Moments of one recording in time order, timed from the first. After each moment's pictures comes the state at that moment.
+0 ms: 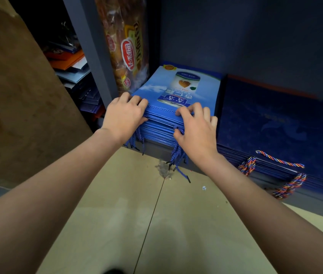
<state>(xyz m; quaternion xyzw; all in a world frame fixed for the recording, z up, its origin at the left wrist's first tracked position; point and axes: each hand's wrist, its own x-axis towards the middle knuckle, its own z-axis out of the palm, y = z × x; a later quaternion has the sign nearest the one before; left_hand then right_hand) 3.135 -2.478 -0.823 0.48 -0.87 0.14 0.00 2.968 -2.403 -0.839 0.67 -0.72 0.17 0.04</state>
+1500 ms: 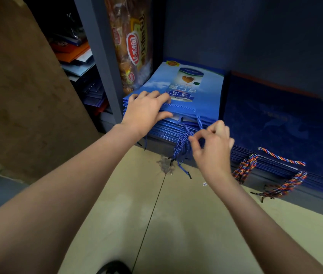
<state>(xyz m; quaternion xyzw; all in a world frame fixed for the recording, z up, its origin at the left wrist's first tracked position) 3.109 -2.475 -0.828 0.47 -0.87 -0.03 0.11 2.964 -2.358 -0.855 0.57 -0.76 0.31 -0.03</state>
